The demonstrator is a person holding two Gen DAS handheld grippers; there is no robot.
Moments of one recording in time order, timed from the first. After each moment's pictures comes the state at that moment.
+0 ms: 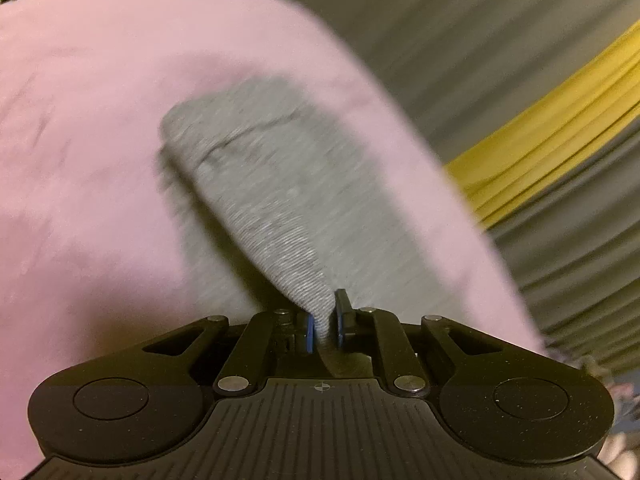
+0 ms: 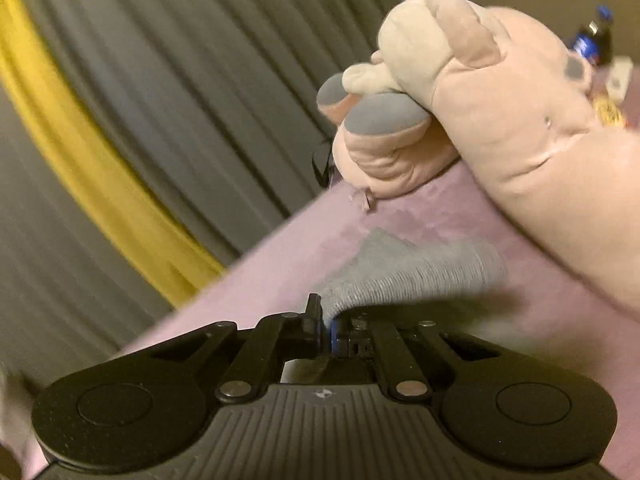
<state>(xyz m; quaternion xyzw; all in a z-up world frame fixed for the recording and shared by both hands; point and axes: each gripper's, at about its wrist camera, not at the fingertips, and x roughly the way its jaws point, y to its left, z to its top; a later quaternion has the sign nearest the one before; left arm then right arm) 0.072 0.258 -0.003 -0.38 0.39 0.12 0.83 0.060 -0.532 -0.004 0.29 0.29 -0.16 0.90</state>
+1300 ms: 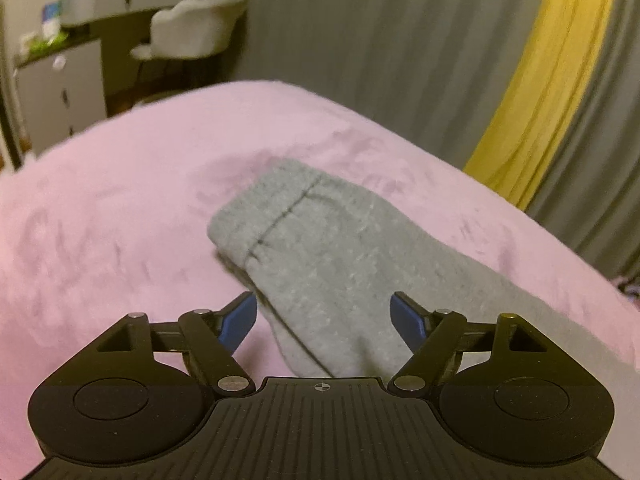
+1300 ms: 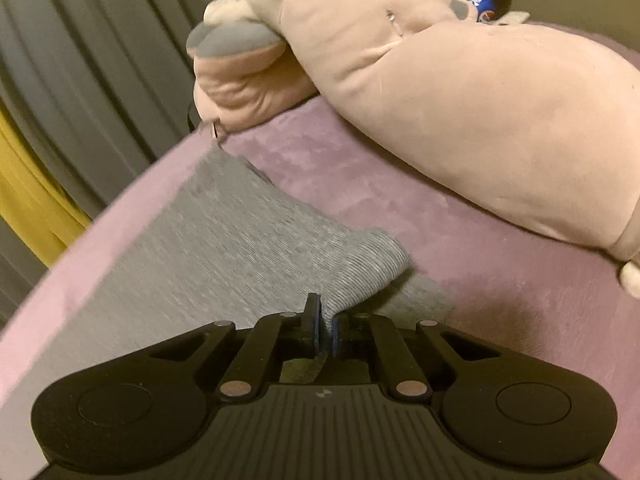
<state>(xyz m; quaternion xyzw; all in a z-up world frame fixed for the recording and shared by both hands) 0.042 0.232 0.054 -0.19 0.36 0.16 0.90 0.039 -0.541 -0.054 0.31 0.34 -0.30 0.84</state>
